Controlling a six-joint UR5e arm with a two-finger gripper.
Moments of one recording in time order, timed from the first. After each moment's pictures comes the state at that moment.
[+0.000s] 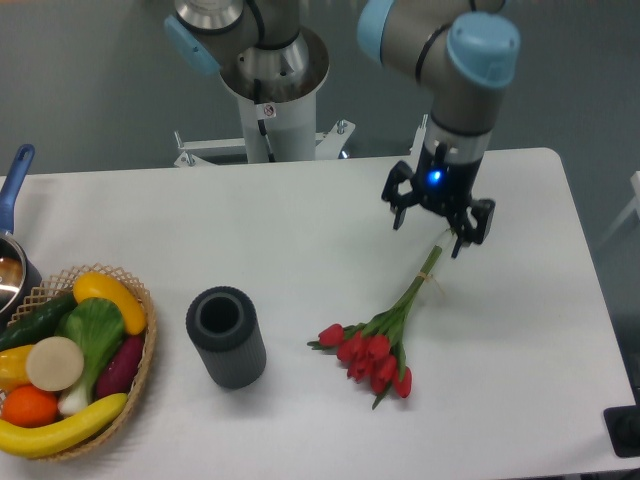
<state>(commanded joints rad) 2.67 -1.84 -1.77 -0.98 1.42 1.22</state>
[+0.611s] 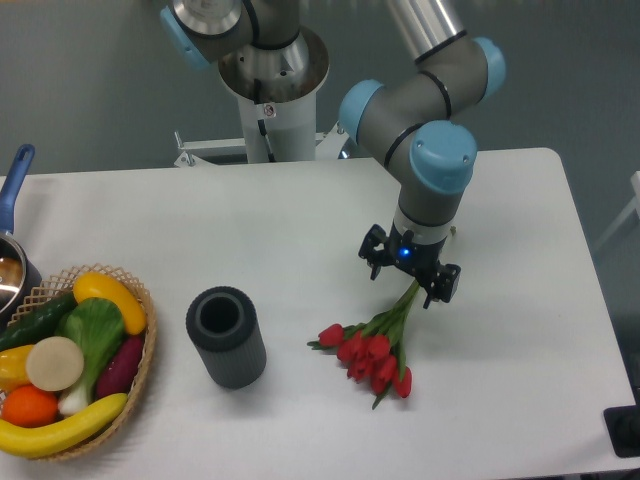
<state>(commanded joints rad) 2.62 -1.96 -1.79 -0.89 1.44 1.19</state>
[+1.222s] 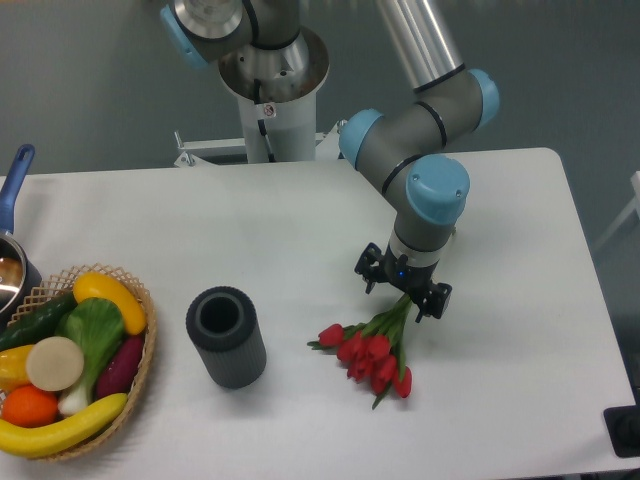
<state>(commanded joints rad) 2.62 -2.03 -1.79 -0.84 1.45 1.19</state>
